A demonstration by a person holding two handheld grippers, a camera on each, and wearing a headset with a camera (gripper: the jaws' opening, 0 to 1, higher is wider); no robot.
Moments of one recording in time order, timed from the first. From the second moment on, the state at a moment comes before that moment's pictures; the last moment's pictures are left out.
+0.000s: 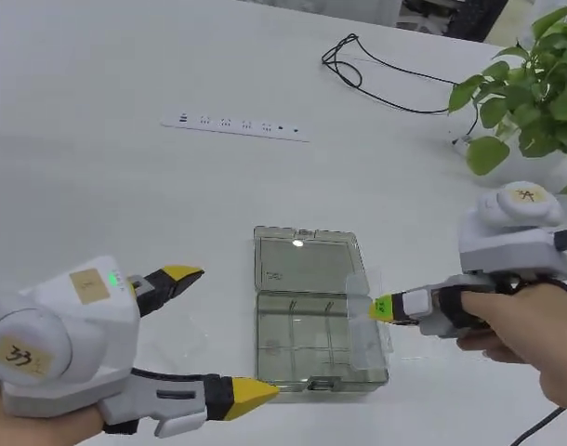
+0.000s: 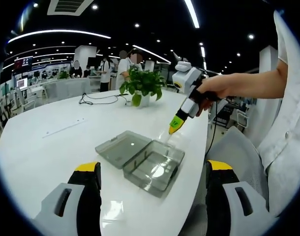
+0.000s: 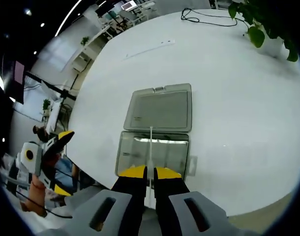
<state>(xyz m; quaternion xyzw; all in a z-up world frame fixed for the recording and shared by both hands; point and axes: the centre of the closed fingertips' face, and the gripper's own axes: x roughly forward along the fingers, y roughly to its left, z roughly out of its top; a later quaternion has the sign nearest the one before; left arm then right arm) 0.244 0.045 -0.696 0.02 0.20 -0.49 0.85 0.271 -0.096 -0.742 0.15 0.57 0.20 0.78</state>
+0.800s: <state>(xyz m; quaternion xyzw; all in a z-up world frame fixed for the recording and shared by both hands) 0.246 0.038 -0.699 0.01 0.20 -0.50 0.84 0.268 -0.096 -0.778 0.15 0.64 0.17 0.74</state>
